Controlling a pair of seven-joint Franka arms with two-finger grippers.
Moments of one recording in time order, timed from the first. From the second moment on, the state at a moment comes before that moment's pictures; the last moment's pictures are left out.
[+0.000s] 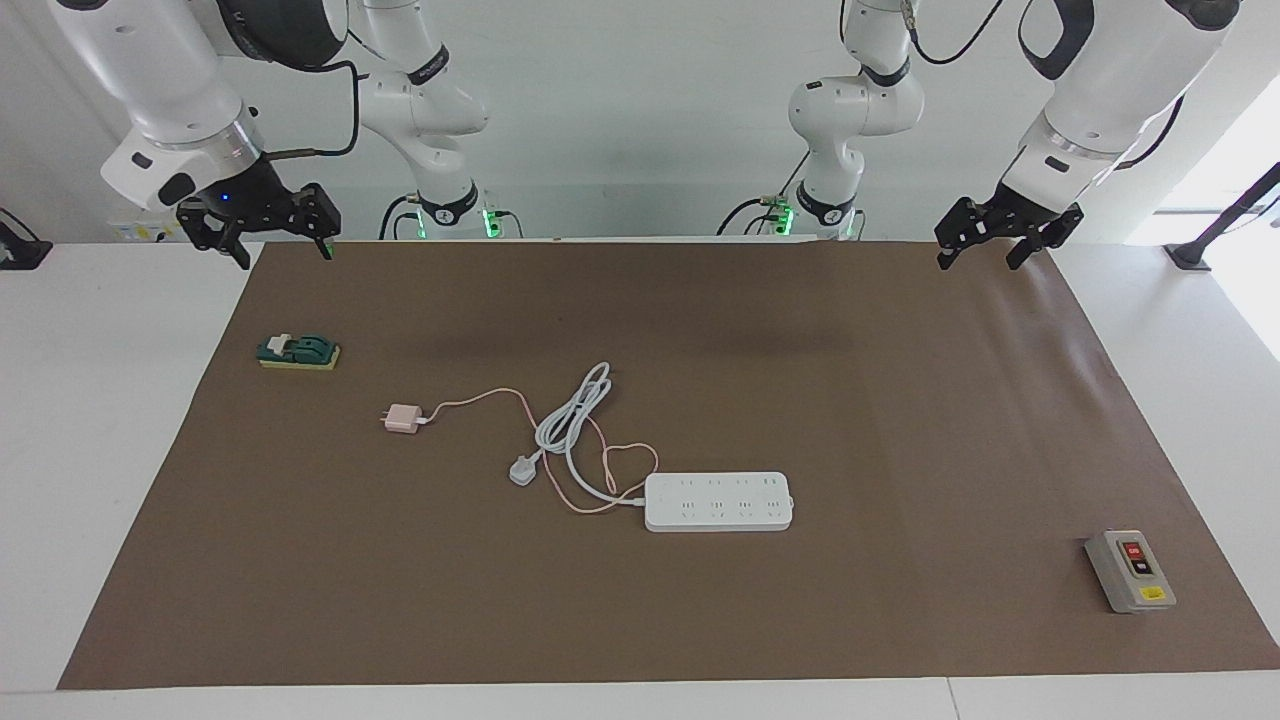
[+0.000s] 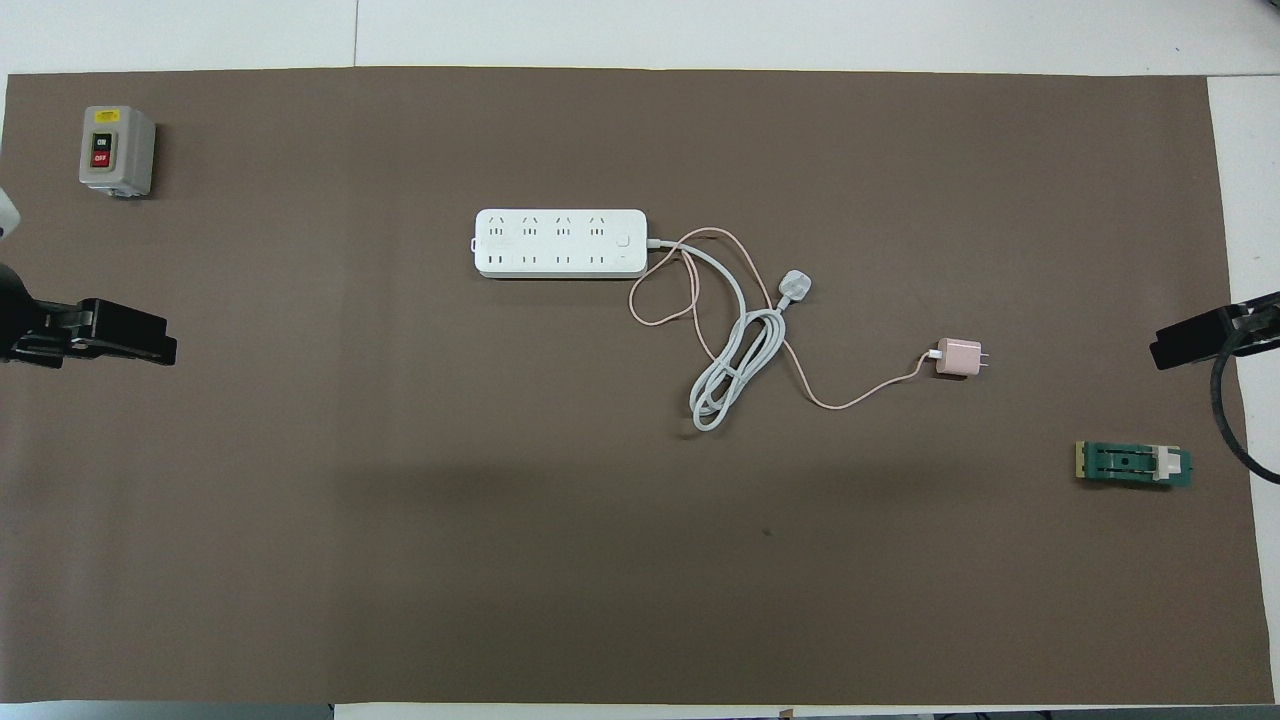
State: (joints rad) left arm 0.01 -0.08 -0.07 -1.69 -0.04 1.54 0.00; right arm -0.07 -0.03 0.02 -1.60 -0.06 1.47 -0.23
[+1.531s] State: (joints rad) left arm 0.01 -0.08 -0.07 -1.70 -0.04 1.54 0.00; right arm -0.25 0.07 0.01 -1.96 0.43 1.76 0.58
